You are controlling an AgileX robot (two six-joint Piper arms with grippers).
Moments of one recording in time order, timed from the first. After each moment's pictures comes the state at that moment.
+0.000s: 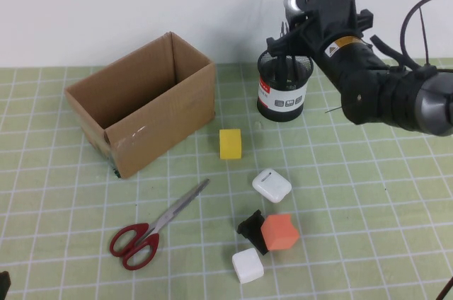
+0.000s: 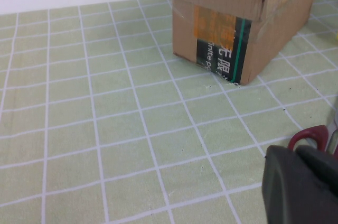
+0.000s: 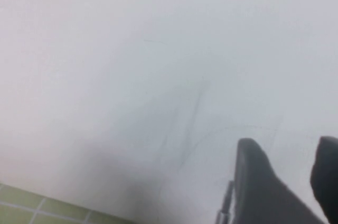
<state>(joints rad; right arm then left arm) 0.46 1.99 -1.32 0.31 -0.52 -0.31 -0.20 -0.01 0.03 -0.02 0.35 0.12</state>
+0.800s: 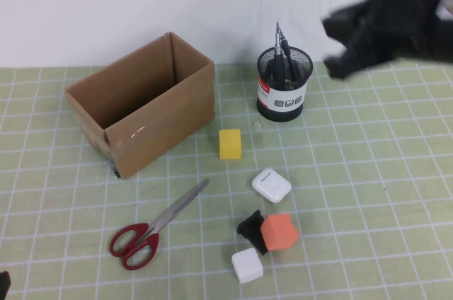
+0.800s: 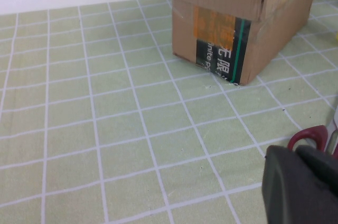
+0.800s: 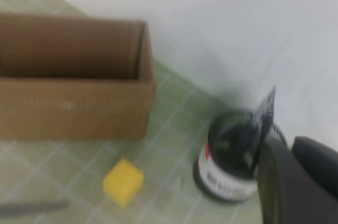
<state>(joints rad) 0.46 1.35 -1.20 0.26 0.40 -0.45 -0.20 -0.01 0.03 -0.02 0.35 0.12</state>
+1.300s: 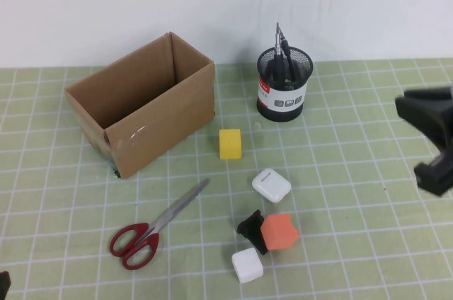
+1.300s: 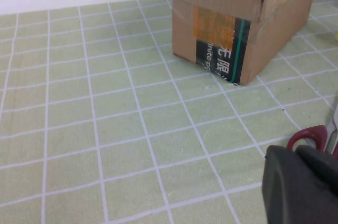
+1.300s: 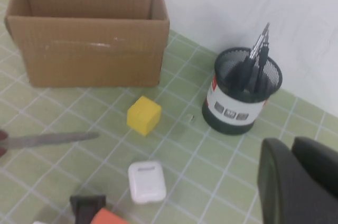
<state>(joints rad) 0.46 0.91 -0.79 0.25 0.39 -0.41 -0.20 -0.01 0.03 -0.02 0.35 0.12</state>
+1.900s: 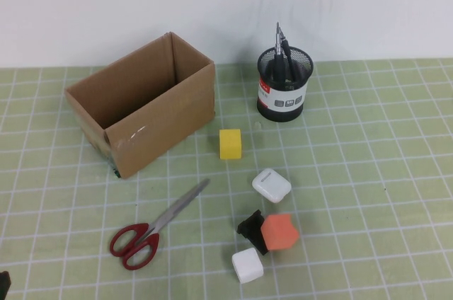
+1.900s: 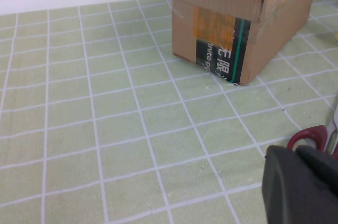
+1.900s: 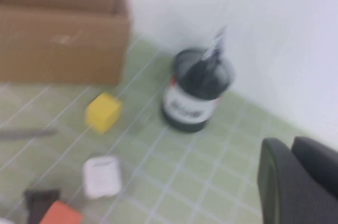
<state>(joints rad) 0.37 0.74 -0.73 0.18 0.40 -0.41 -0.20 -0.01 0.03 -0.02 0.35 0.12</state>
